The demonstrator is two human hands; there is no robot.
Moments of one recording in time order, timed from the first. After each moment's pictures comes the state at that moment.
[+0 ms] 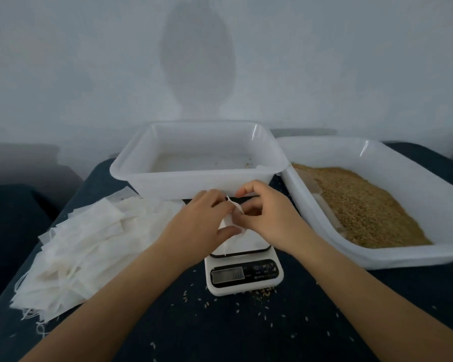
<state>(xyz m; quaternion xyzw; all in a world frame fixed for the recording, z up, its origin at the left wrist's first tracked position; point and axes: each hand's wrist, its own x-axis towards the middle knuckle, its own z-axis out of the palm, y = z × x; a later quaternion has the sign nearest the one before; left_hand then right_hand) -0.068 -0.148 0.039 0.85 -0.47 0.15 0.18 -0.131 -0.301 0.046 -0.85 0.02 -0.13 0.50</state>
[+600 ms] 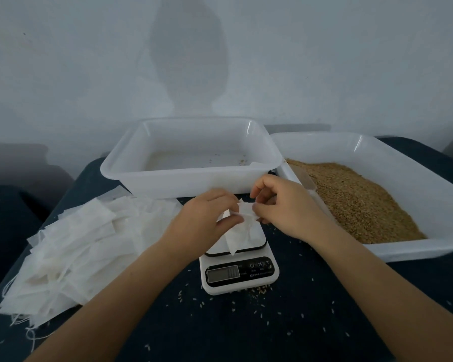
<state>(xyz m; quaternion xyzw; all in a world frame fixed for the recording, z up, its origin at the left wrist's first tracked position) -0.067 -0.159 0.039 0.80 -0.49 0.13 0.32 -0.137 -0.328 0.059 -0.91 0.07 -0.13 0.40</state>
